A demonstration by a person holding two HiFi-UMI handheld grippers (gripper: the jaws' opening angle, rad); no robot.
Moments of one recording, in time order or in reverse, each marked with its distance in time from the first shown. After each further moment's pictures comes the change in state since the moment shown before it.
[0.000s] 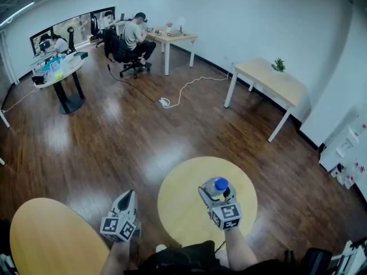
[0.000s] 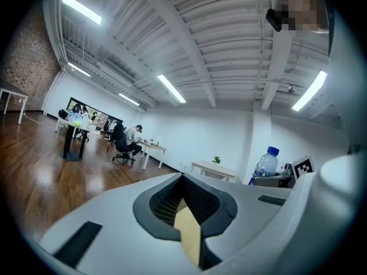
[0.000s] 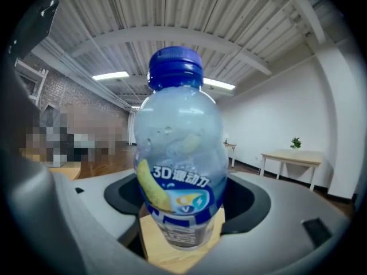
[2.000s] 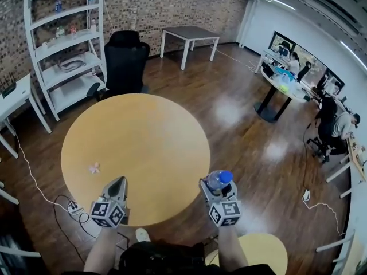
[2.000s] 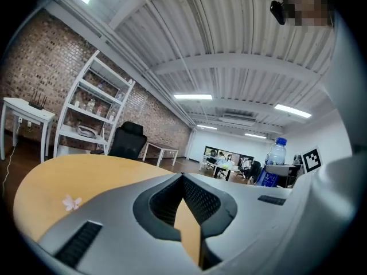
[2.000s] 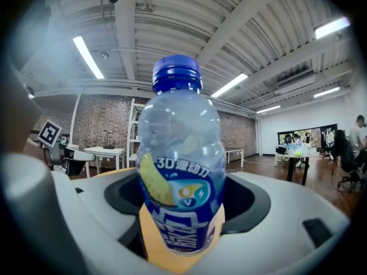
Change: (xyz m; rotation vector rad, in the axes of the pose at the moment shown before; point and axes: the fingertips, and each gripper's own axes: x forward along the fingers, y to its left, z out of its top) left arm -0.574 0.035 0.024 0.057 -0.405 1.384; right arm -0.007 0.546 0.047 -0.214 -0.098 1.344
